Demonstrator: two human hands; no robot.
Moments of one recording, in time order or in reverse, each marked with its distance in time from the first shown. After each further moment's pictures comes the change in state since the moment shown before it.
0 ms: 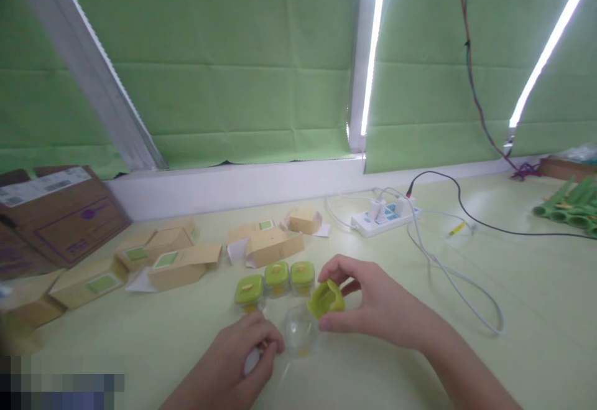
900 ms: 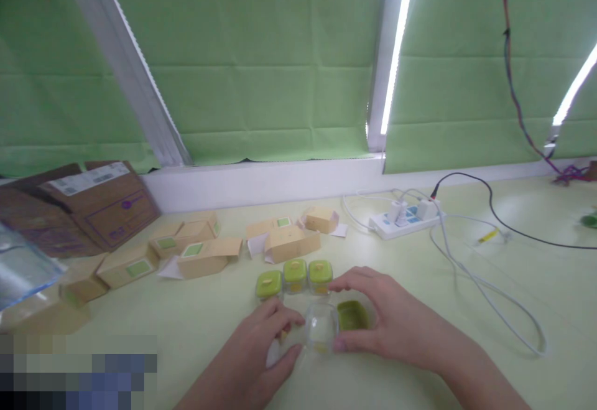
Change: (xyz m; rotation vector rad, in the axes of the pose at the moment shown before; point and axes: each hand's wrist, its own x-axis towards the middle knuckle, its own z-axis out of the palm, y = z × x) left_hand -0.008 -0.009 0.007 -0.038 0.049 0.009; right_hand -0.002 0.011 0.011 -0.315 -0.042 -0.089
